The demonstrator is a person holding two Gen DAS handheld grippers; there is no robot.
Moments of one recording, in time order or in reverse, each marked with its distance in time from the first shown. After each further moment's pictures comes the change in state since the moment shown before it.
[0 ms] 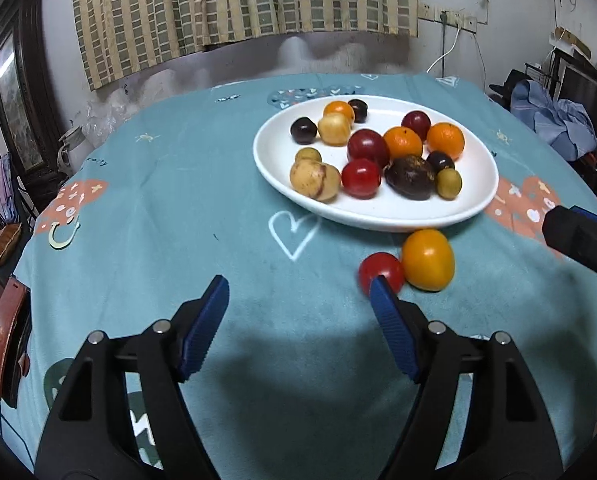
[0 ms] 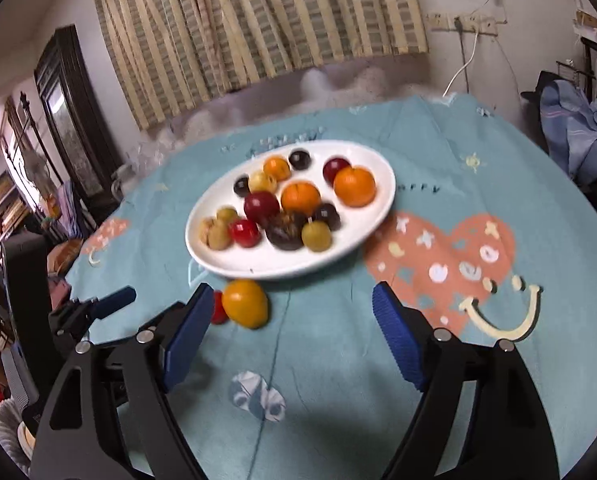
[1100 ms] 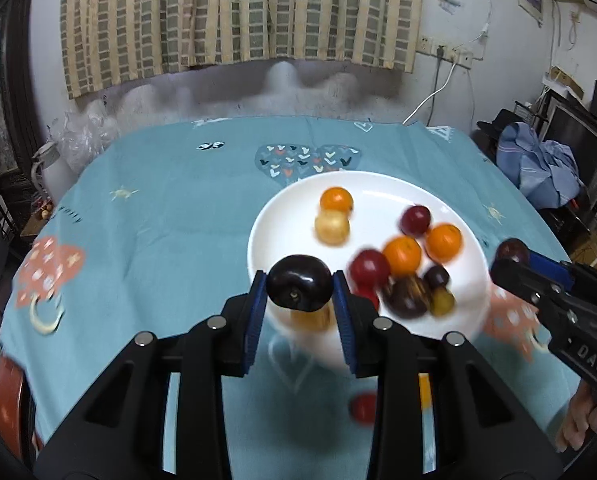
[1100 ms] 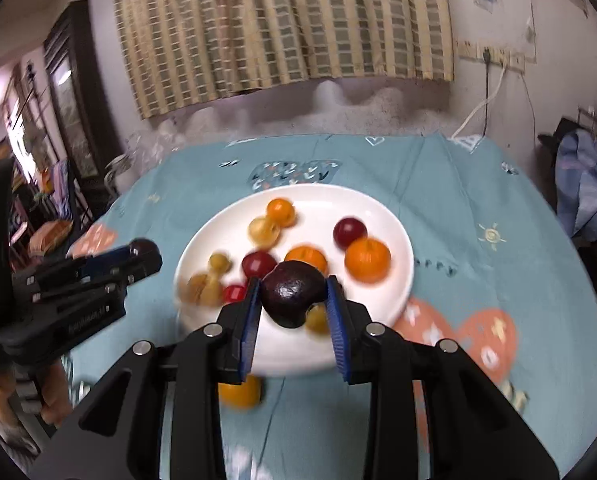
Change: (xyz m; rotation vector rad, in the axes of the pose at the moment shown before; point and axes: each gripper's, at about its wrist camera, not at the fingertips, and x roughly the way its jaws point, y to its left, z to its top) left arm 0.027 0.026 0.108 -0.050 -0.034 -0.107; right arm 0.065 0.017 0.088 -0.104 0.022 -0.032
